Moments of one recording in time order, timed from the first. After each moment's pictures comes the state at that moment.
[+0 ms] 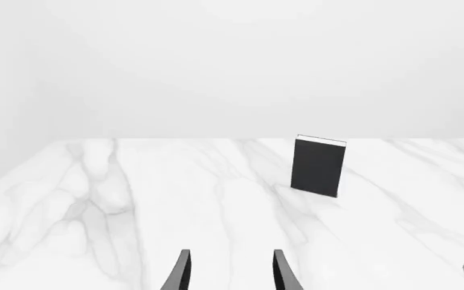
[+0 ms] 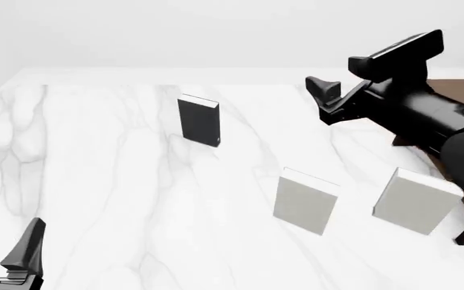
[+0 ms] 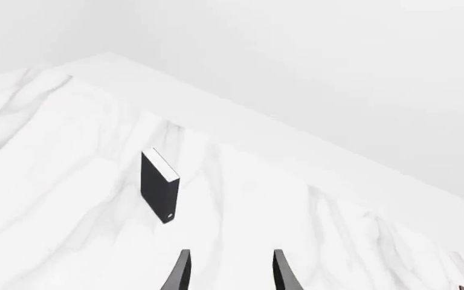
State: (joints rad) left arm 0.00 0.00 0.00 0.00 0.00; right arm 0.40 1.15 -0.93 0.00 -0.22
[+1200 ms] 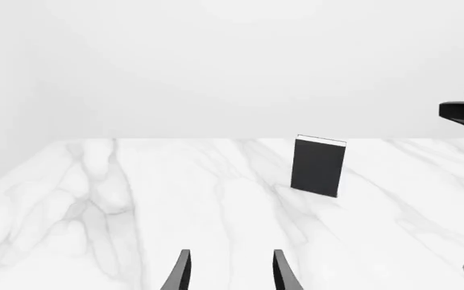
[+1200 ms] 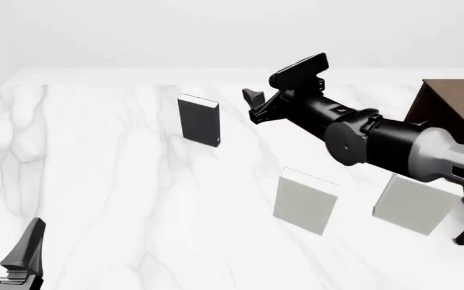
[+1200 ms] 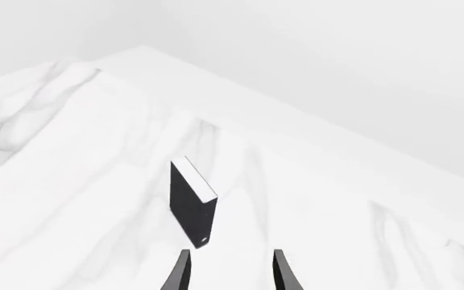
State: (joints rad) left arm 0.00 0.00 0.00 0.00 0.00; right arm 0.50 1.61 -1.11 -0.24 -0.16
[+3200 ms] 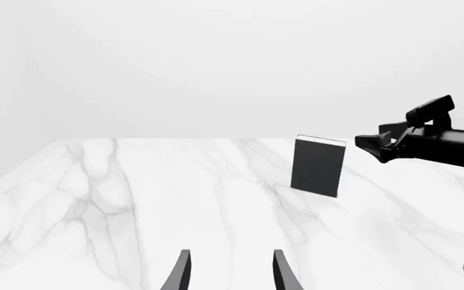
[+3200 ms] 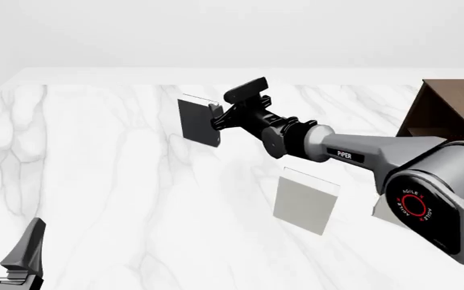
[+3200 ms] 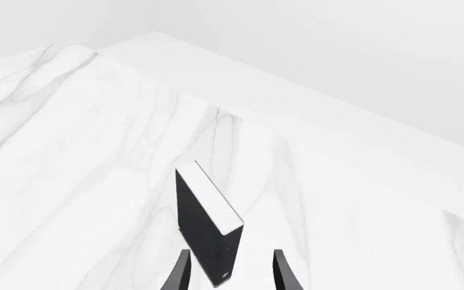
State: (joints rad) left arm 0.00 0.00 0.00 0.00 0.00; right arm 0.53 2.12 -1.52 -0.30 -0.11
